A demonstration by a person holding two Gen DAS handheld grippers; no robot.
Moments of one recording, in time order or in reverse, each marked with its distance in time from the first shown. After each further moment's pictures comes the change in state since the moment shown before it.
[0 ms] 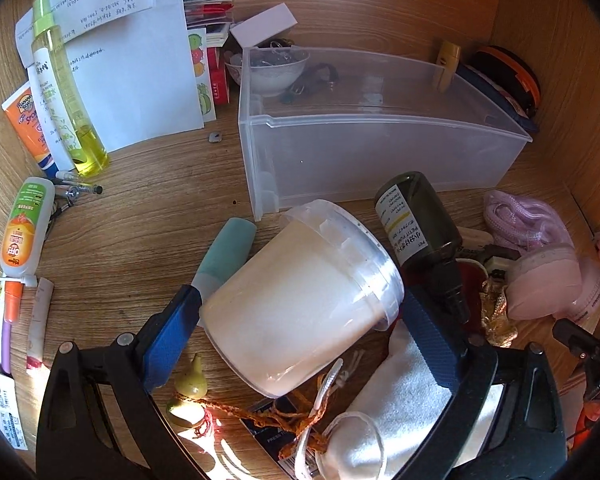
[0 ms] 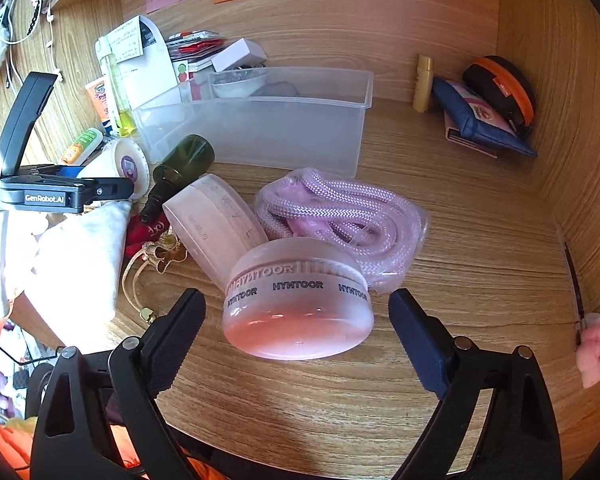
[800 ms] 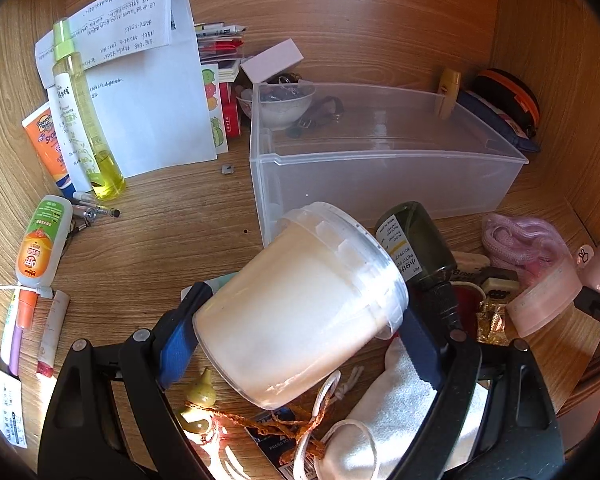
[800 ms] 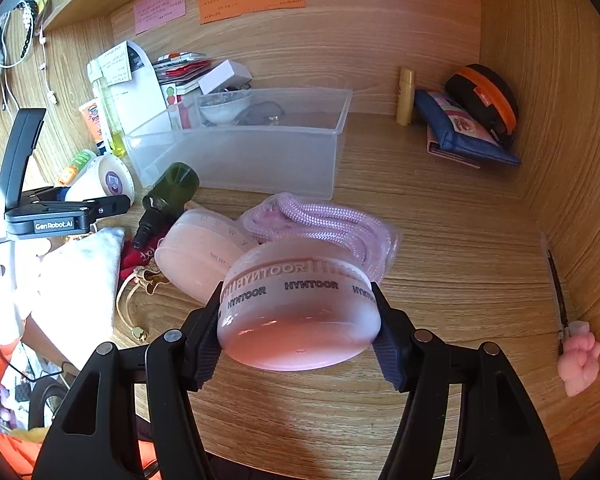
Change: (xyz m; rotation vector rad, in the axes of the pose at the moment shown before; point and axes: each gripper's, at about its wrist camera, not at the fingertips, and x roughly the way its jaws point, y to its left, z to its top) left arm -0.020 -0.003 0.002 0.001 -0.133 0.045; right arm -0.020 -0.016 0.014 0.035 -0.054 -0.013
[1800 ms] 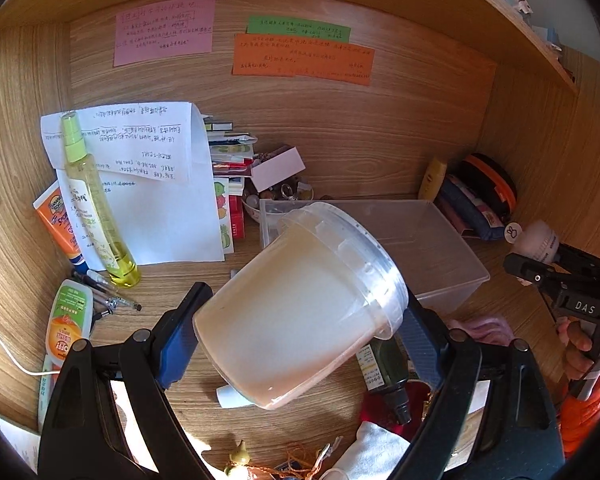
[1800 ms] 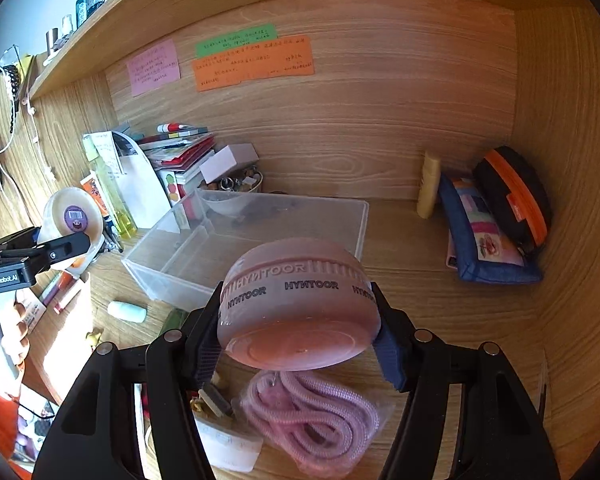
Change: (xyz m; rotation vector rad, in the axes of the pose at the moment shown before) left arm -0.048 0.023 0.085 -0.047 -0.128 -0.079; right arm 0.023 -0.009 0.128 -0.011 -0.079 0.085
